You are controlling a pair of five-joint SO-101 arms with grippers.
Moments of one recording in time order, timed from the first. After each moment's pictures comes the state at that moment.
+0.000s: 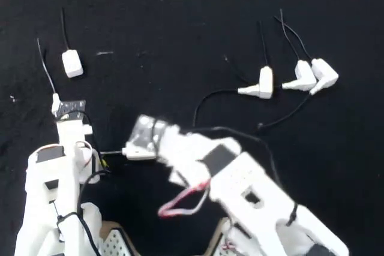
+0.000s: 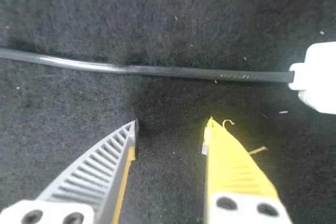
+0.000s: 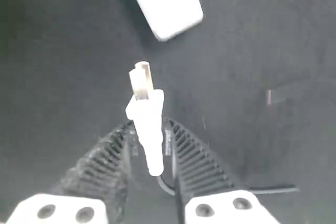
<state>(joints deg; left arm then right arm) -20.7 -44.0 73.3 56.2 -13.8 -44.0 -44.1 62.2 57.9 29.4</state>
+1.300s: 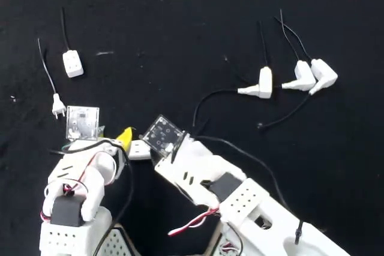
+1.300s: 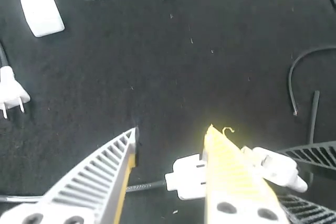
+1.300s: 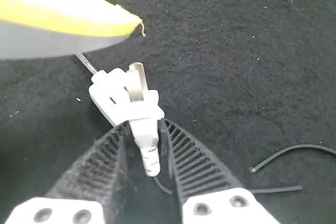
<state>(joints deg) 0.7 -104.0 85.7 59.7 0.0 -42.6 -53.5 84.1 19.1 13.8</state>
